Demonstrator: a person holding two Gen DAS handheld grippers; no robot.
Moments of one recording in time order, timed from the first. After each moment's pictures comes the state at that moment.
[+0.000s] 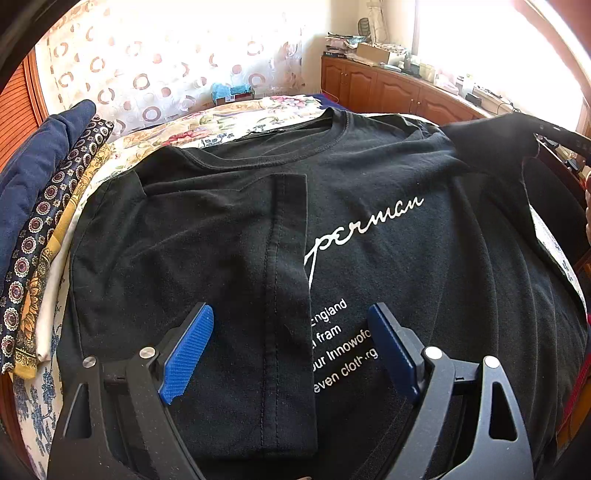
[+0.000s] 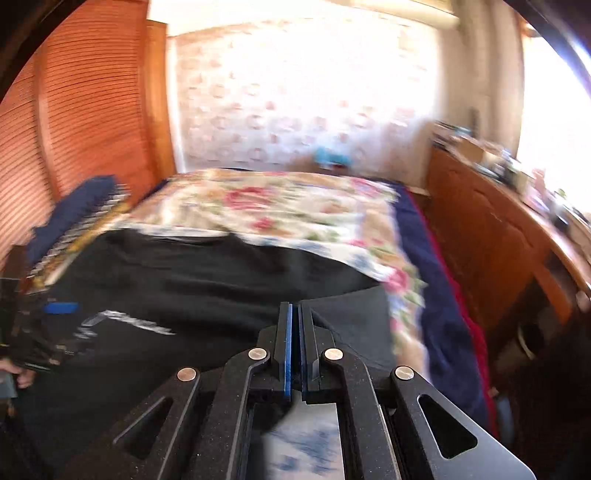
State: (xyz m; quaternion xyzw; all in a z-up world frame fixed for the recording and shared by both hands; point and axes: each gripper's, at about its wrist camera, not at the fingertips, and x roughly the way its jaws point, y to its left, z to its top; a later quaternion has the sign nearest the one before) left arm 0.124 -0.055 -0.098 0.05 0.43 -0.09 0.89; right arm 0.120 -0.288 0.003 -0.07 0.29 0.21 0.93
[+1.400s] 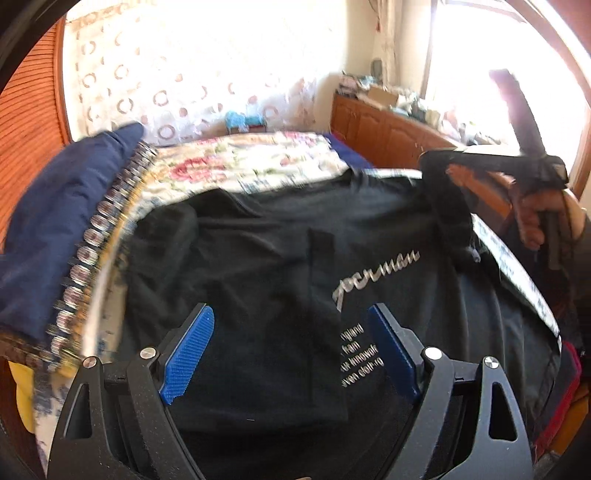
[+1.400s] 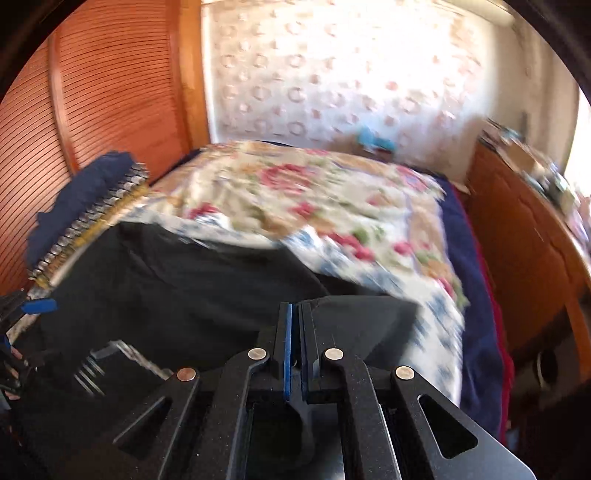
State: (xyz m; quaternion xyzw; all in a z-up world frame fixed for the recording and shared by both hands) left arm 0.099 -0.005 -0.049 -0.01 0.37 -0.09 0.93; right arm 0.183 -0.182 0.028 -0.13 0.33 0.26 0.90
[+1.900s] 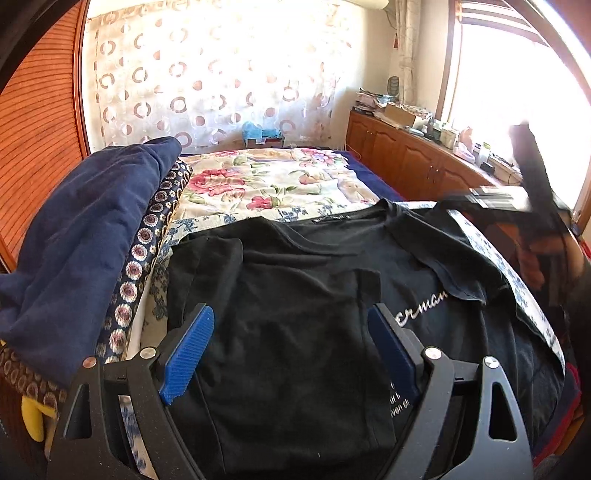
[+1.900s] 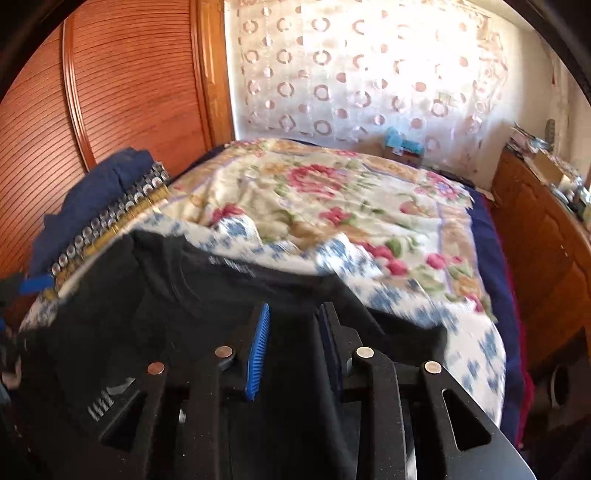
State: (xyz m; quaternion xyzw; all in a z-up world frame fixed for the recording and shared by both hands) left arm 0.130 0.032 -0.042 -0.03 0.35 -0.07 0.93; right arm 0.209 -0.186 -0.003 -0.11 0.35 0.28 0.89
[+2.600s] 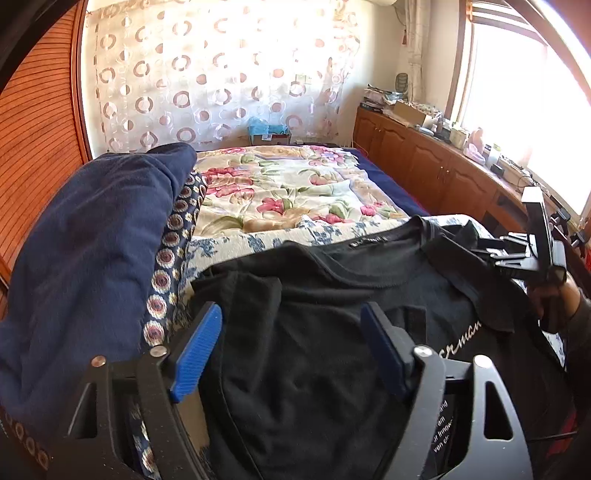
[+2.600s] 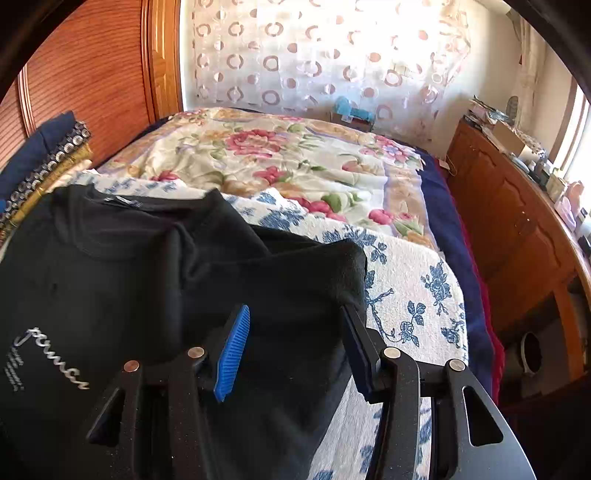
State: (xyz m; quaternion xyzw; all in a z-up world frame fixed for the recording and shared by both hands) left arm 0.181 0.063 -0.037 -0.03 0.37 -0.06 0.93; right arm 0.253 -0.200 -0.058 -0.14 0.38 0.17 0.90
